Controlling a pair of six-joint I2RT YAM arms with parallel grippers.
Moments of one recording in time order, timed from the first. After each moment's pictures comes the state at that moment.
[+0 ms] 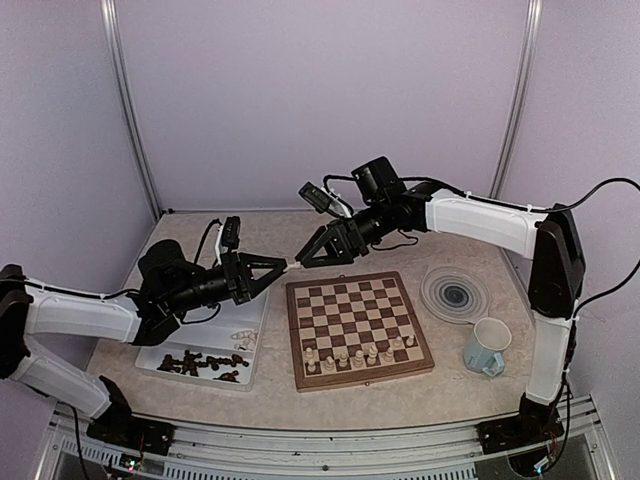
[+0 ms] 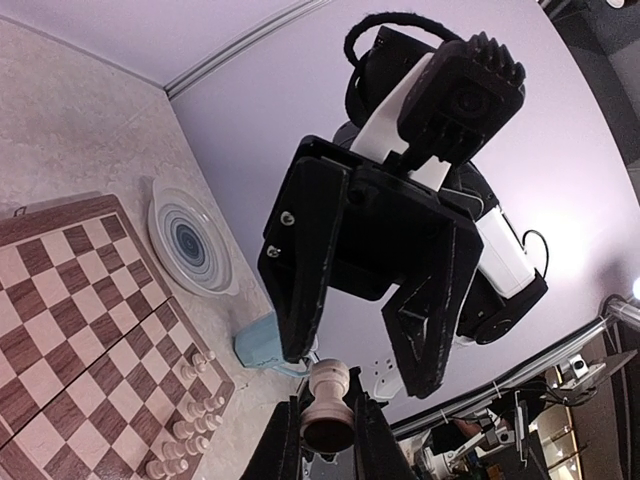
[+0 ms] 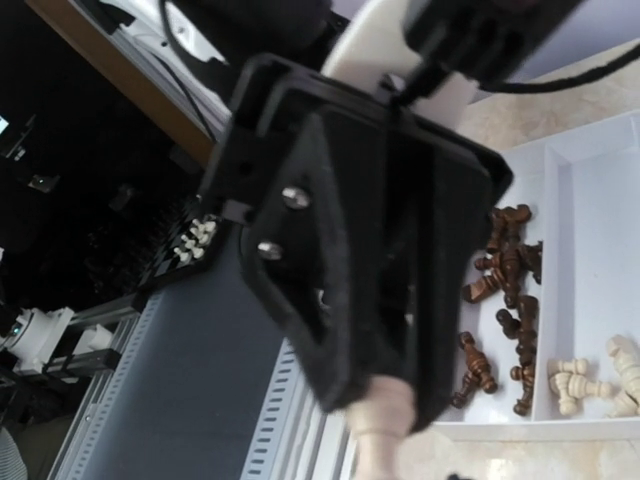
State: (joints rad) left arm -0.73 1.33 0.52 0.88 0.47 -1.07; right arm 0.73 1.96 1.71 -0.45 -1.25 -0.06
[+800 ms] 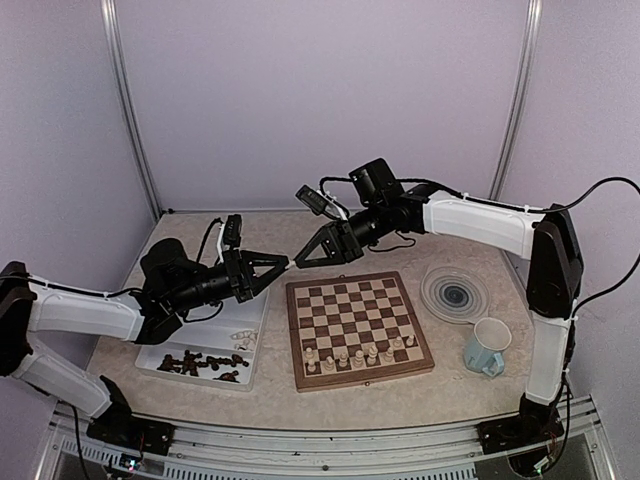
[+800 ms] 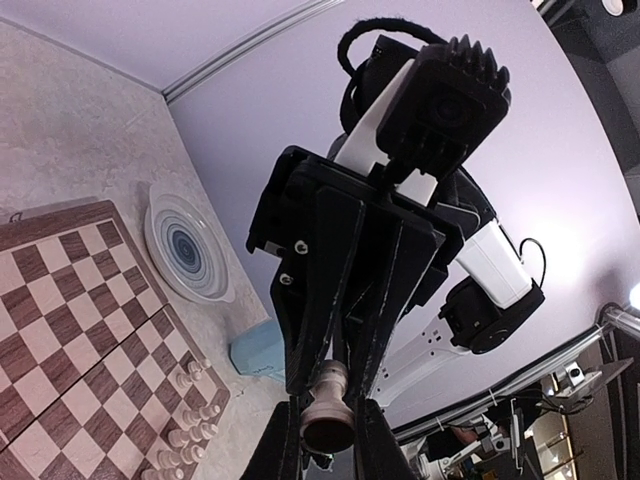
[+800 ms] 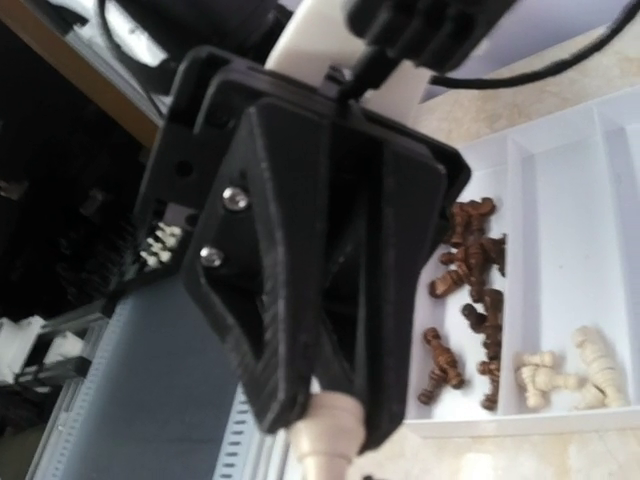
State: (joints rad) left arm -0.74 1.35 0.54 0.90 0.46 -1.09; right arm 0.75 1.98 1.71 -0.43 -1.19 -0.04
